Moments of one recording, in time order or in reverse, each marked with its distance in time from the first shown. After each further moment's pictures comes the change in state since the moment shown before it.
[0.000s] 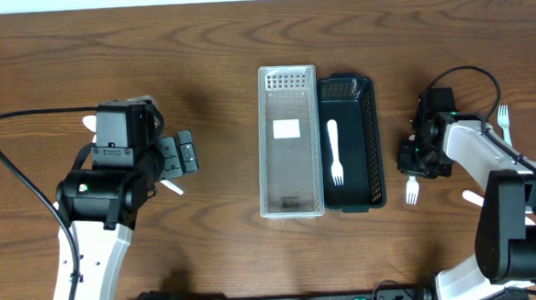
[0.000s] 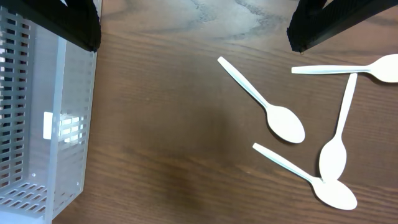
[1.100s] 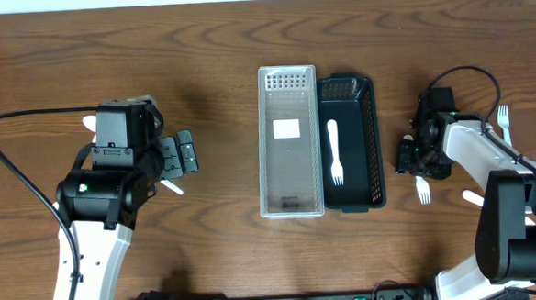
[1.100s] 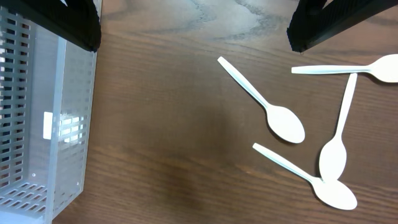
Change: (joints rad) left arm 0.000 0.000 0.000 0.000 0.000 0.000; right arm 0.000 0.000 0.000 0.002 -0.005 0.000
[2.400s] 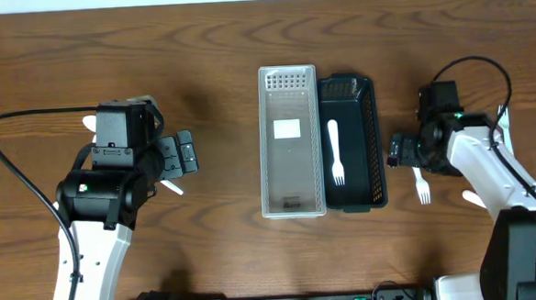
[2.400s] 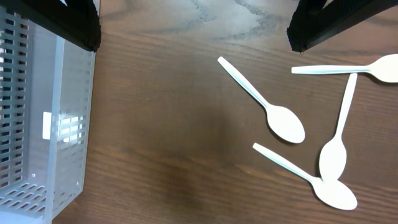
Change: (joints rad) left arm 0.000 0.000 0.000 0.000 0.000 0.000; right arm 0.043 -0.144 0.011 -0.060 0.076 0.053
